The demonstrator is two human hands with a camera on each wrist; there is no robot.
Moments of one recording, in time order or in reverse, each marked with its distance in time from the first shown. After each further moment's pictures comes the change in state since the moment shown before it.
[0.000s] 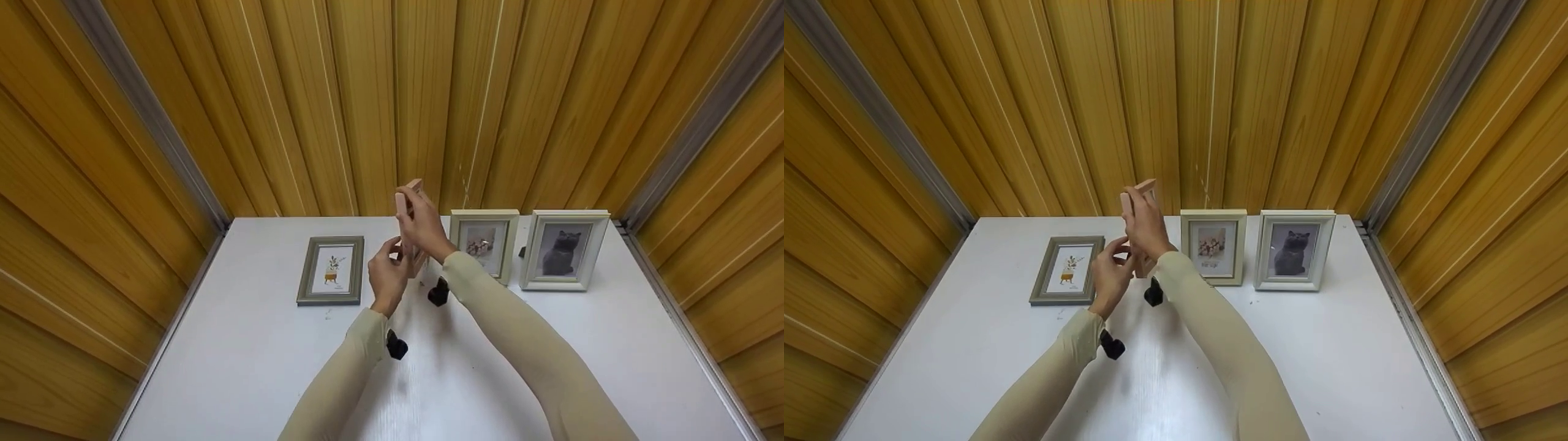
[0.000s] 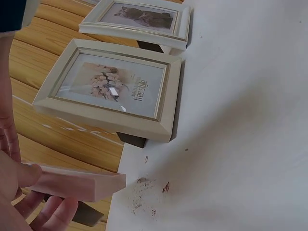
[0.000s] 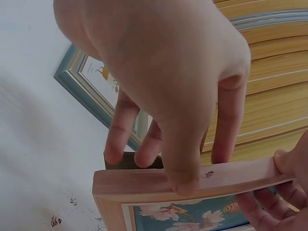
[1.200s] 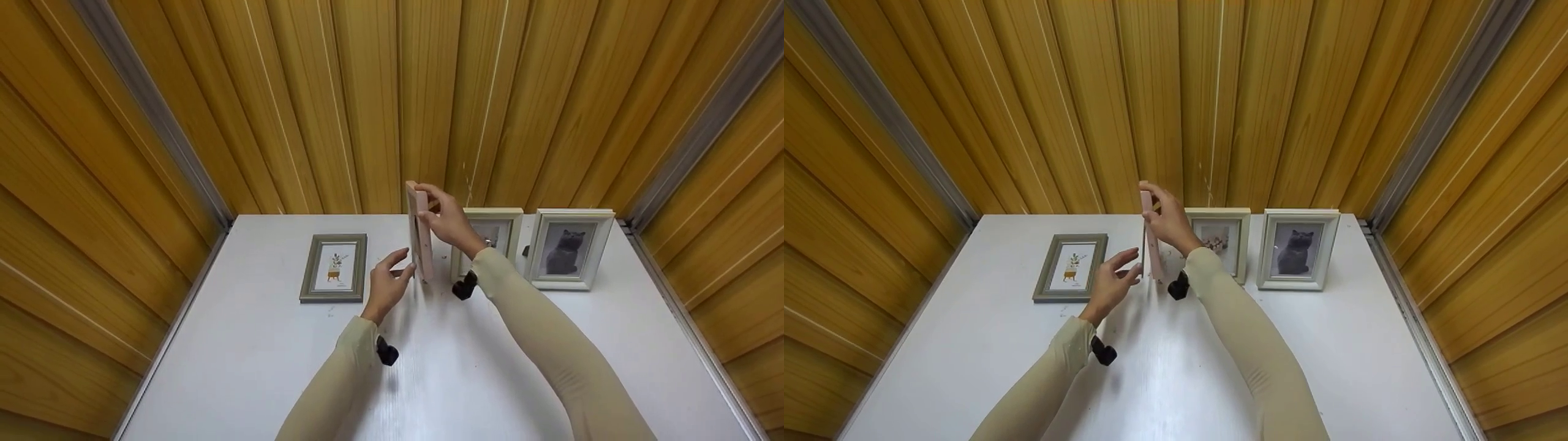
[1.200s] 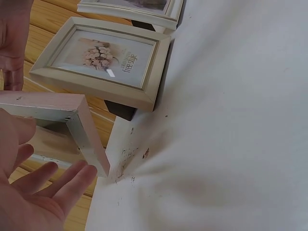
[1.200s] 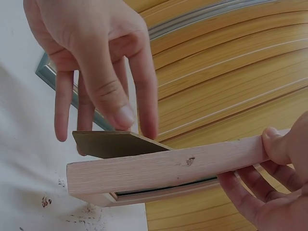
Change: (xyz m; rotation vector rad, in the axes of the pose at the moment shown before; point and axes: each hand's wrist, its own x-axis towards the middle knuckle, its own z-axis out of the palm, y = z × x) left_hand -0.012 -0.031 -0.011 -0.268 -0.325 -0.030; right_hand -0.007 0.021 -0.042 0.175 -0.149 0.096
